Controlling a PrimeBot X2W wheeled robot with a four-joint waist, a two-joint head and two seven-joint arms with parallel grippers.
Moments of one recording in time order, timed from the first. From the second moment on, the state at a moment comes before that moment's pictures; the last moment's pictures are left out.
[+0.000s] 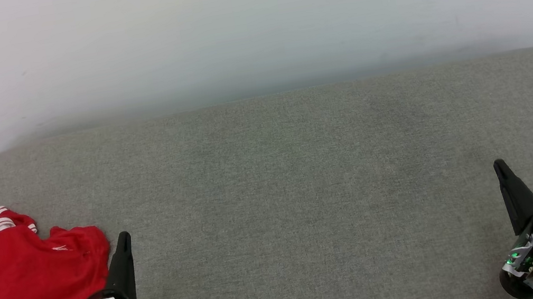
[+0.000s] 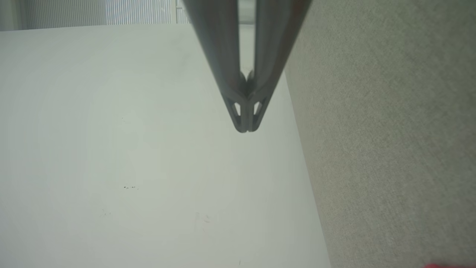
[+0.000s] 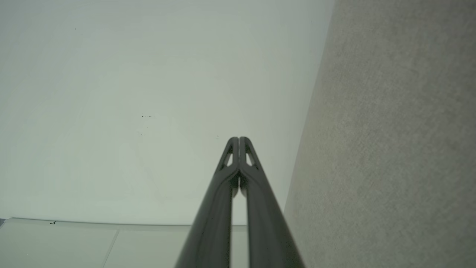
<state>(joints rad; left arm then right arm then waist) -0.11 0.05 0.11 0.25 -1.61 -0.13 0.11 -0.10 -0.05 -0.11 0.25 1.61 0.13 0.11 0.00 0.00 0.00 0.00</state>
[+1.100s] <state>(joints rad) -0.11 0.05 0.11 0.25 -1.61 -0.13 0.11 -0.10 -0.05 -0.11 0.25 1.61 0.13 0.11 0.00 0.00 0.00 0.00</state>
